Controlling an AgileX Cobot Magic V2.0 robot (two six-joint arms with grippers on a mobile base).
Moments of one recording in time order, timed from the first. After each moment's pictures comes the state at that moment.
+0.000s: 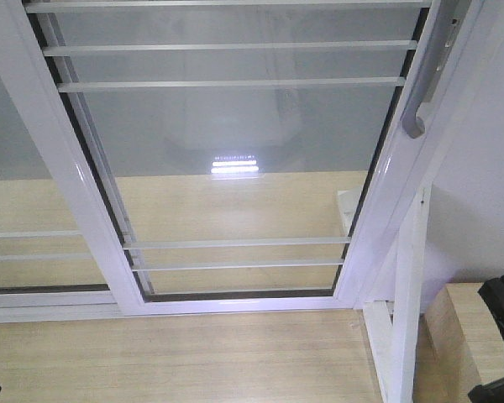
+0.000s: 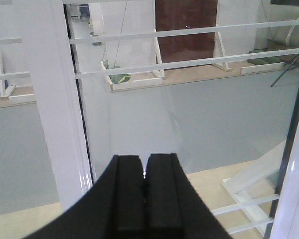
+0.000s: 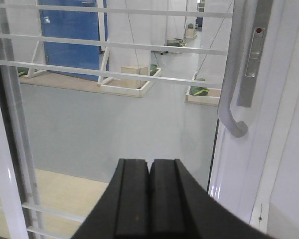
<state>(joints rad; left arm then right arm) -0.21 -0.01 0.03 -0.11 0.15 0.12 0.28 -0.01 0.03 0.07 0.14 -0.08</state>
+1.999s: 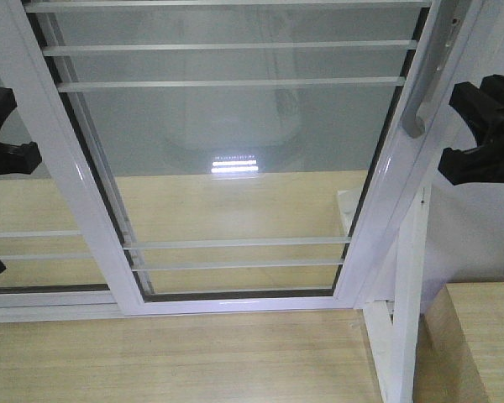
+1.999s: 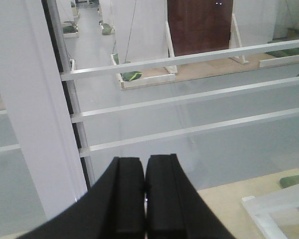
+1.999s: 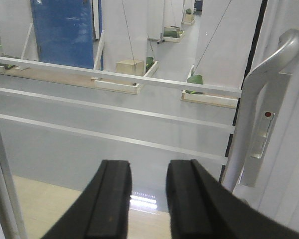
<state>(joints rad) -0.21 0.97 -0.56 -0.13 -0.19 0.17 0.28 0.84 -0.60 0.06 -0.03 -0.09</state>
